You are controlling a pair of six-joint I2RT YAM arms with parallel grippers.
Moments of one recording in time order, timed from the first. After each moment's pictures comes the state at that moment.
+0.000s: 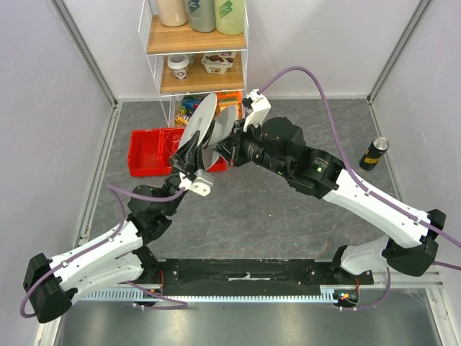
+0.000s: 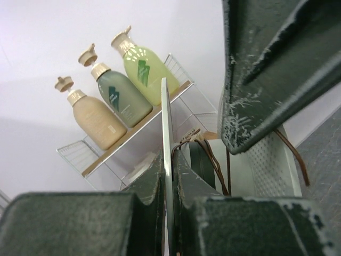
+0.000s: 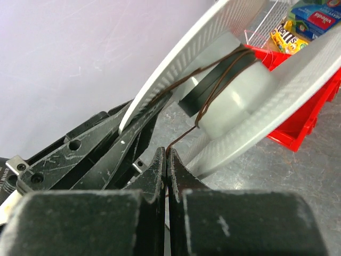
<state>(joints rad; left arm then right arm) -0.86 0.86 0.58 0.81 -0.22 0.94 1.02 1.36 1.57 -0.38 0.13 0.54</state>
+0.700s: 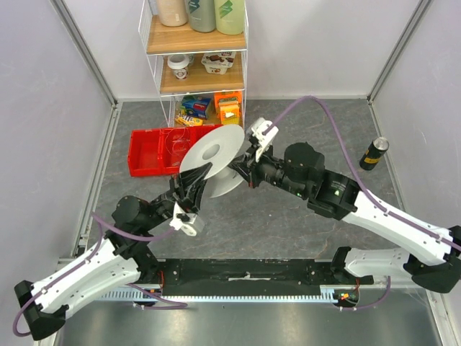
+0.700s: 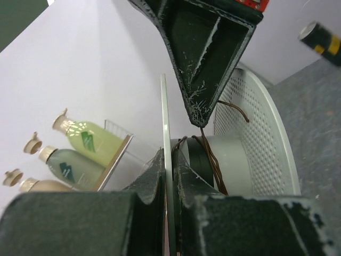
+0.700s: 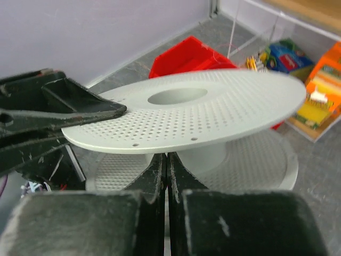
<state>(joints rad) -0.86 0.58 0.51 0.42 0.21 1.06 1.03 1.17 1.29 -0.27 0.10 0.16</state>
